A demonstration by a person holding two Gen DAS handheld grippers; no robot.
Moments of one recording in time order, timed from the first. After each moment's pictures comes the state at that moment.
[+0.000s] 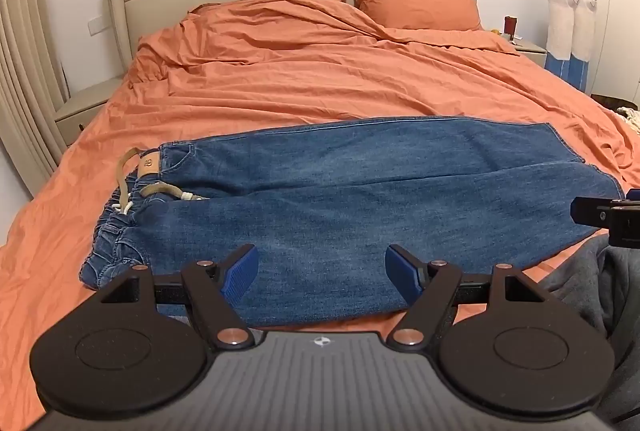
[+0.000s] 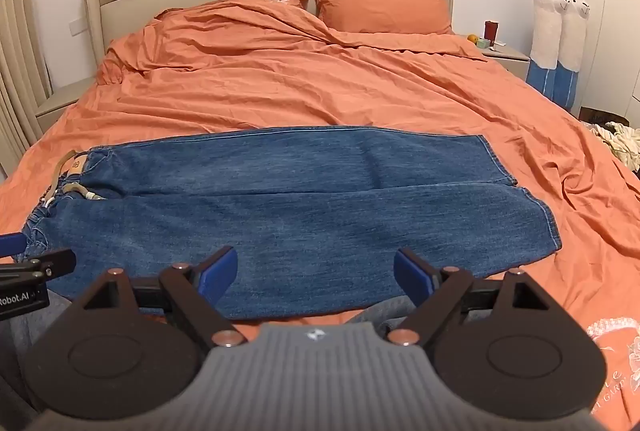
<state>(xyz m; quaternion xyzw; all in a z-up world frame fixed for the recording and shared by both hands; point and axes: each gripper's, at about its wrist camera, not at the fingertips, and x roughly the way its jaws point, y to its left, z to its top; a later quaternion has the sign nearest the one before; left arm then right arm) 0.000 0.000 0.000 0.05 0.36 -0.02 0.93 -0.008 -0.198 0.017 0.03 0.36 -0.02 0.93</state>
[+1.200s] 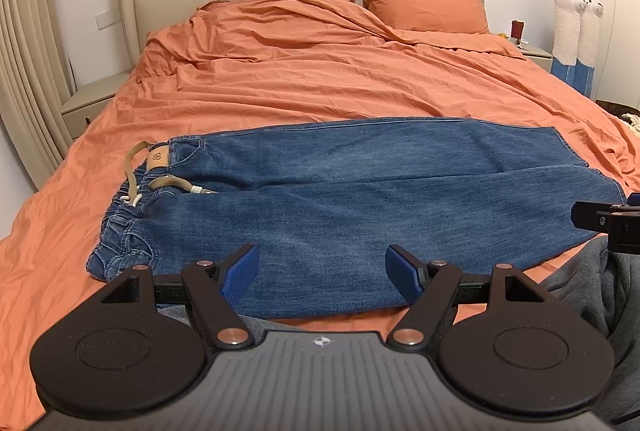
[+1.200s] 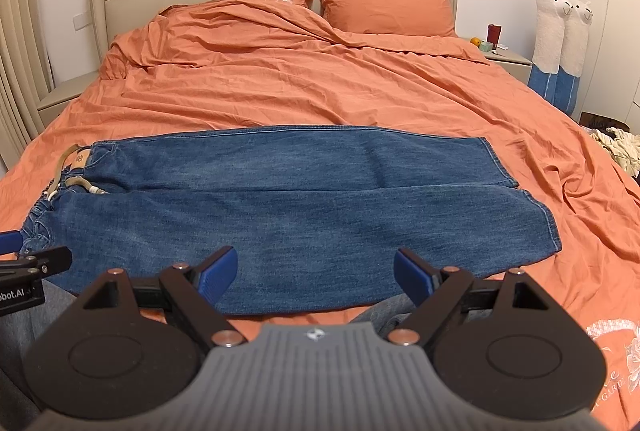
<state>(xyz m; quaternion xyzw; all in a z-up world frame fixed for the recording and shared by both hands) -0.006 0.009 0.003 0.04 0.36 -0.01 0.93 -0.011 -0.192 0.020 0.03 0.36 -0.02 0.93</state>
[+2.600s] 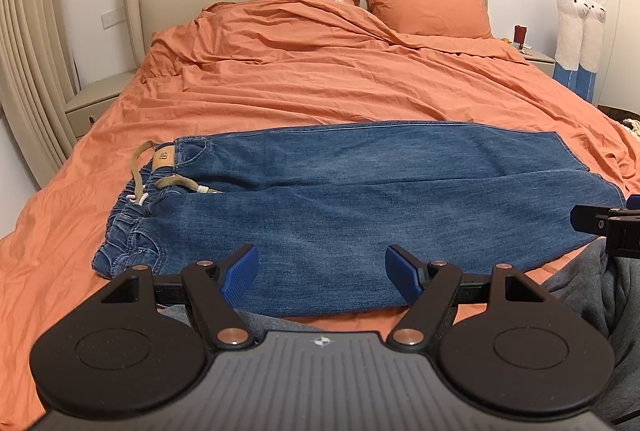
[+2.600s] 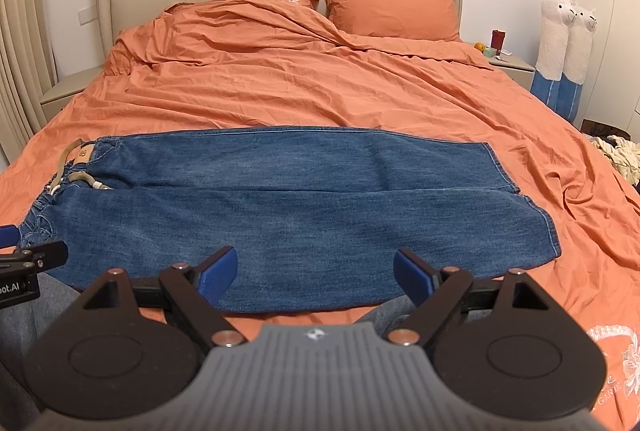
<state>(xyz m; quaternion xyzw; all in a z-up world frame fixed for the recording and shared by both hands) -0.008 0.015 0.006 0.04 0.36 -0.01 0.93 -0.009 -0.190 0.017 0.01 0.36 -0.02 0.93</state>
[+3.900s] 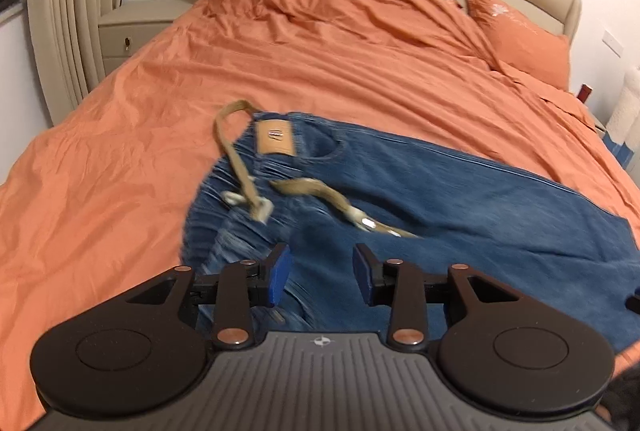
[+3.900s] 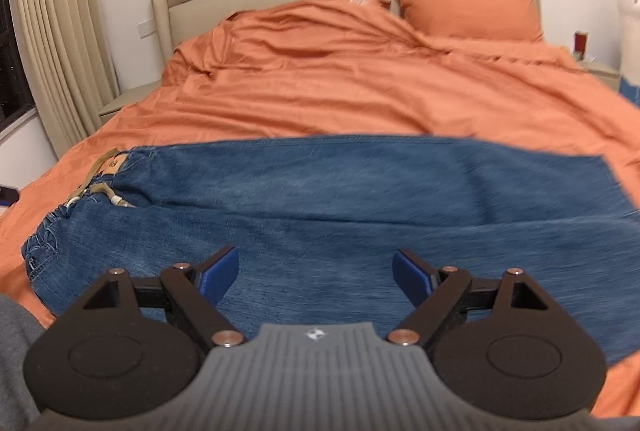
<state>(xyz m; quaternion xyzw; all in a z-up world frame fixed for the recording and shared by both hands) 0.130 0.260 -0.046 -0.10 0.39 0.02 0.92 0.121 -0.194 -0.095 0.06 0.34 0.12 0.93</state>
